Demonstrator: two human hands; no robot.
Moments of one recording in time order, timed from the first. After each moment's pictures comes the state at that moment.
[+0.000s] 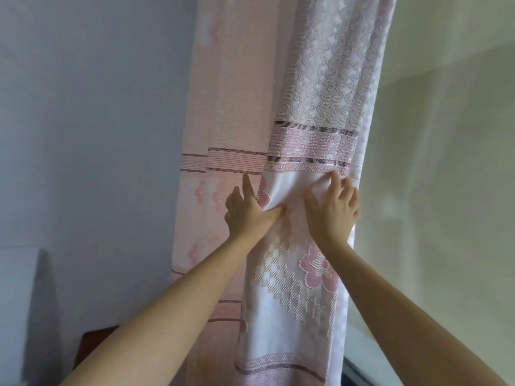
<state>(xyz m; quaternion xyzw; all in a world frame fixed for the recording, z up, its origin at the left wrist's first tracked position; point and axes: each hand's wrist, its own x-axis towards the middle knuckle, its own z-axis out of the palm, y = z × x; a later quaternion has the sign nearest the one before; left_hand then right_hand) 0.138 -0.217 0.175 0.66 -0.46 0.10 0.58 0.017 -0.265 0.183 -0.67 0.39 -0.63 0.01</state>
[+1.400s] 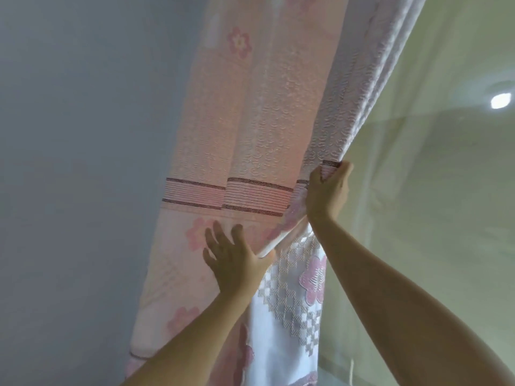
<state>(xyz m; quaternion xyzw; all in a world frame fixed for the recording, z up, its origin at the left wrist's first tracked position) 0.308 -0.308 0.161 0.66 -0.50 0.20 0.52 0.202 -0.318 0.286 -0.52 0.30 -0.80 0.02</state>
